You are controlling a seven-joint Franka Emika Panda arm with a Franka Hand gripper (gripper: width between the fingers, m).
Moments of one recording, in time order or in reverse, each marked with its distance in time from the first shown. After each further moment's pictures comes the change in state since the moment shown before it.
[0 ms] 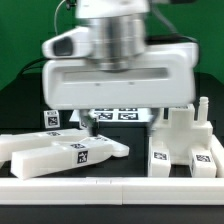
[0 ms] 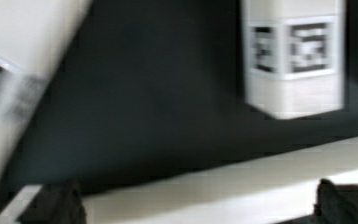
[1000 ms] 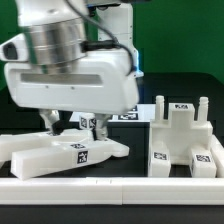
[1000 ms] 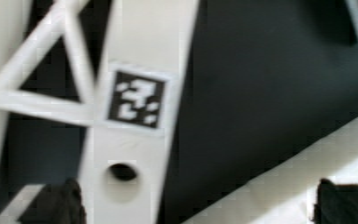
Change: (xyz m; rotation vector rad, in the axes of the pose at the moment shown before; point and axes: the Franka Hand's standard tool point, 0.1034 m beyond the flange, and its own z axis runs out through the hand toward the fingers) arm 0.004 0.060 0.000 0.028 -0.049 0.301
